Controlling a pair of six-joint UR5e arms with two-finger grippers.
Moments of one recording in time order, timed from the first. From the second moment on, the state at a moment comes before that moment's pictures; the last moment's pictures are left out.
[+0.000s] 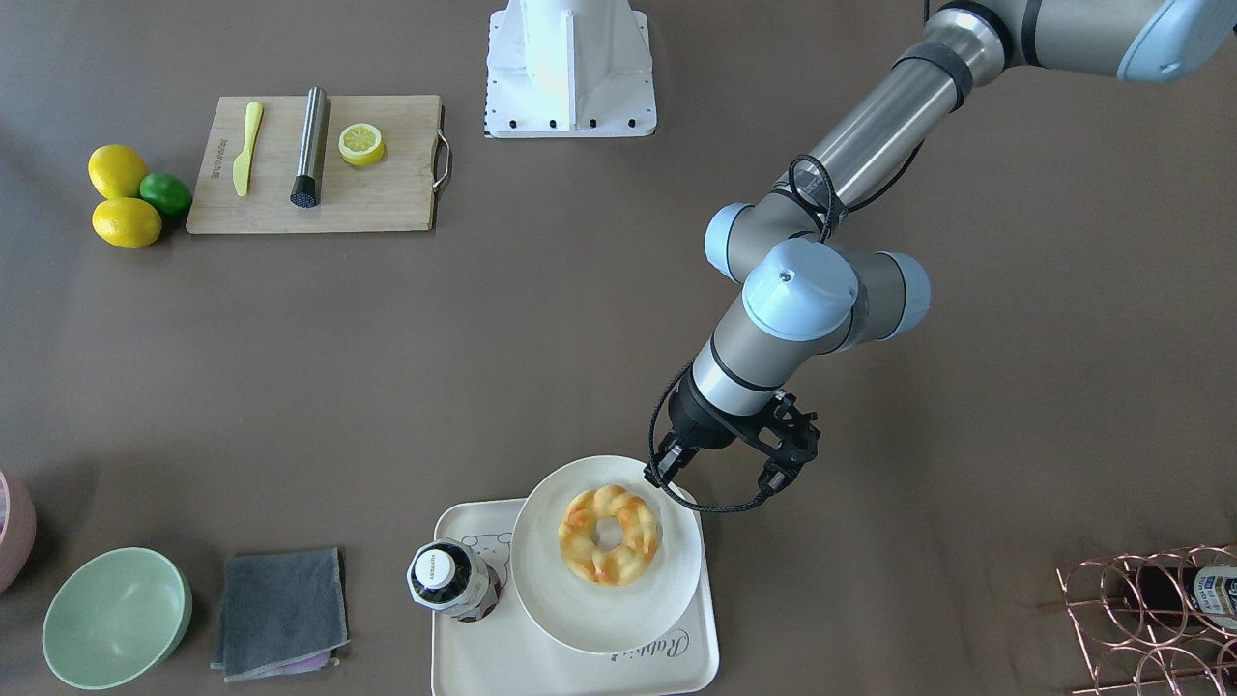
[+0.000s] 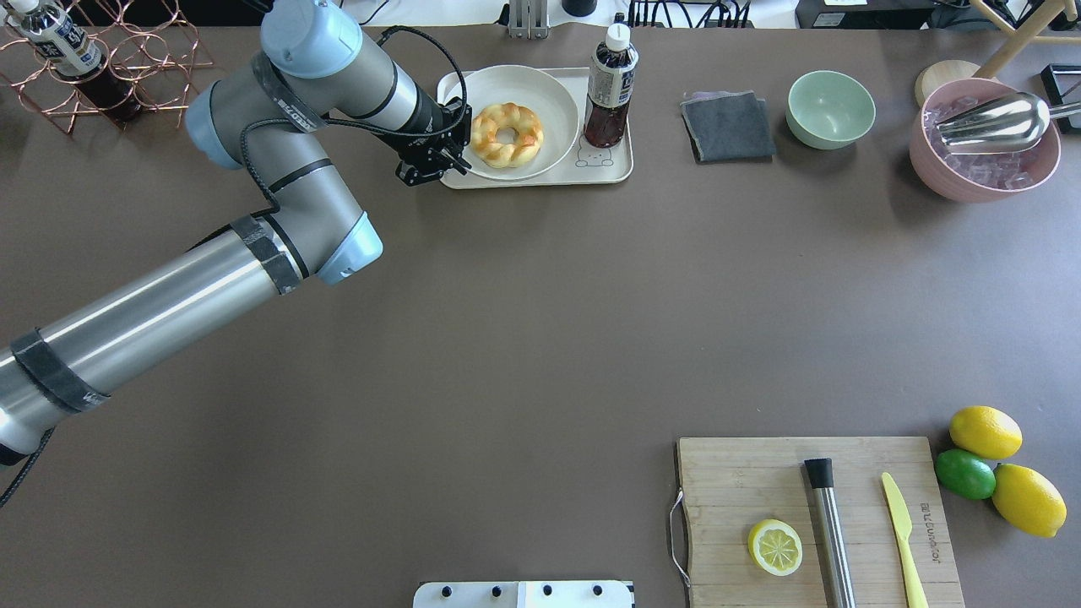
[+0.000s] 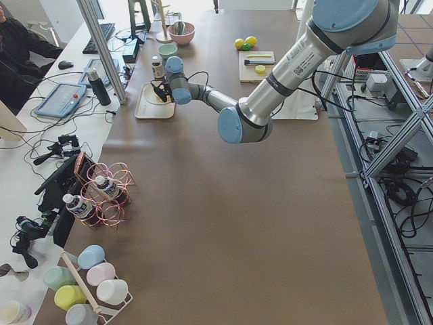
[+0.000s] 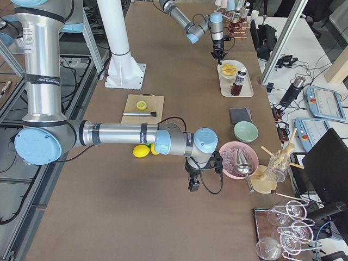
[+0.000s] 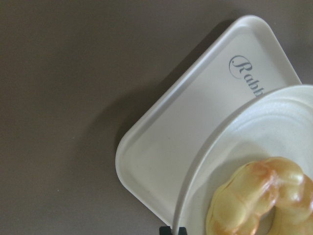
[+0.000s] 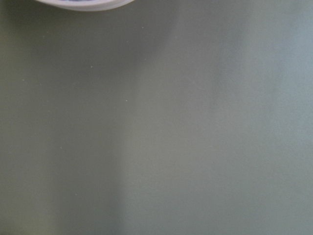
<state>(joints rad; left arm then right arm) -0.78 -2.47 -1.04 -2.28 -2.01 -2.04 1.50 -1.60 1.62 -1.66 2.31 -0.15</state>
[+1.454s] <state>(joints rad) -0.75 -2.53 -0.89 -2.34 -1.83 -1.94 1.53 -1.59 1.62 -1.66 2.34 -0.16</state>
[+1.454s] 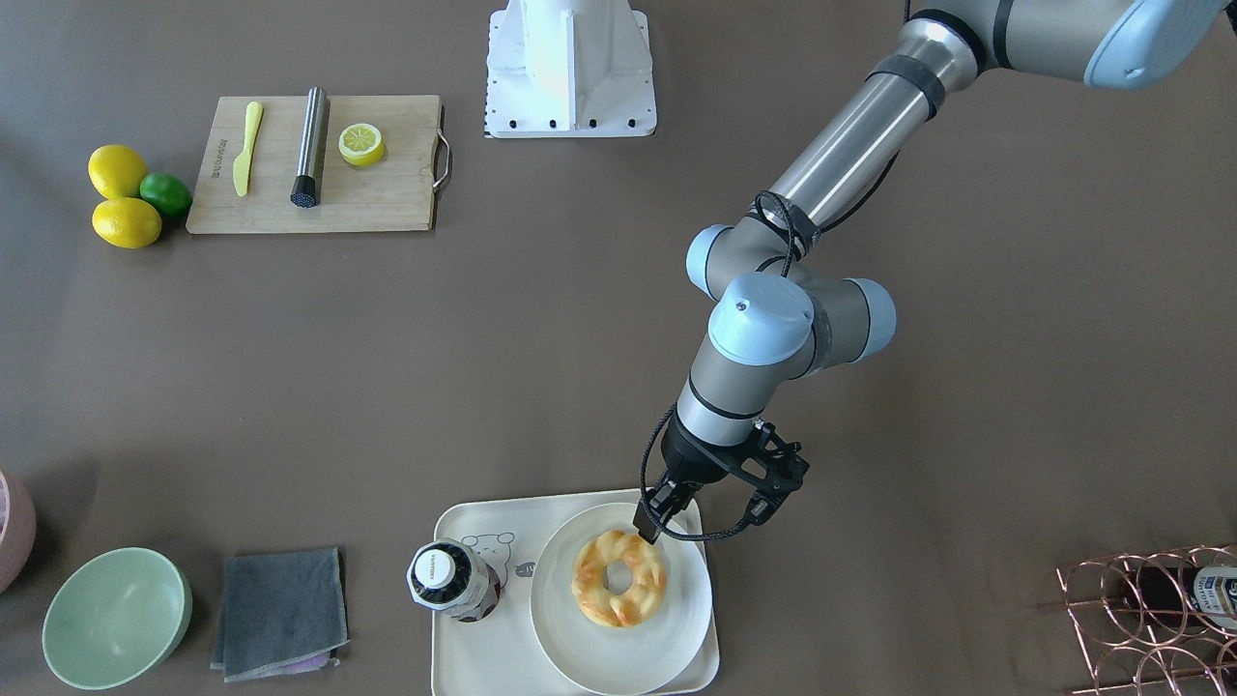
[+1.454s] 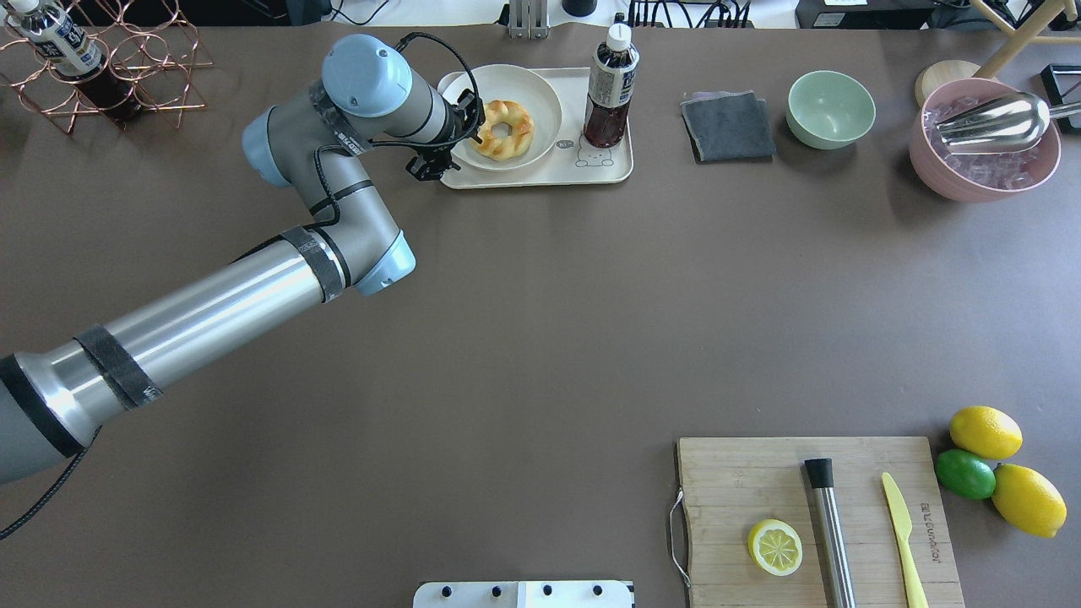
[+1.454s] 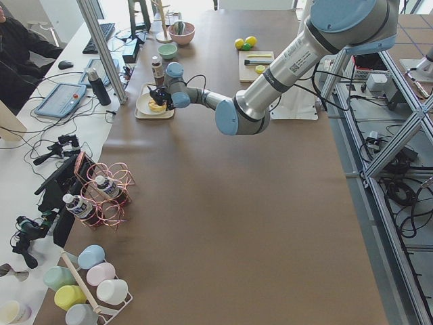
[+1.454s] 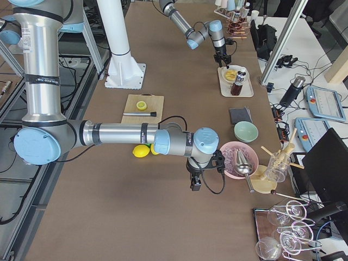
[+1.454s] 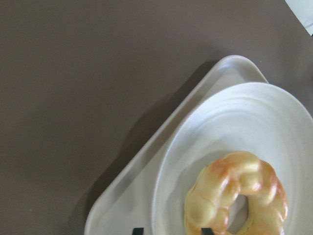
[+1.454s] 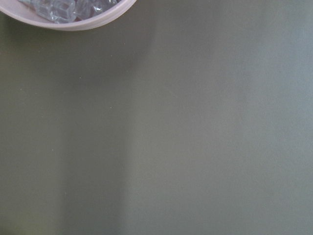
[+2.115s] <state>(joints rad) -0.82 -2.35 -1.11 -2.34 -1.88 -1.54 1.54 -1.59 1.62 -1.67 2.34 -0.16</state>
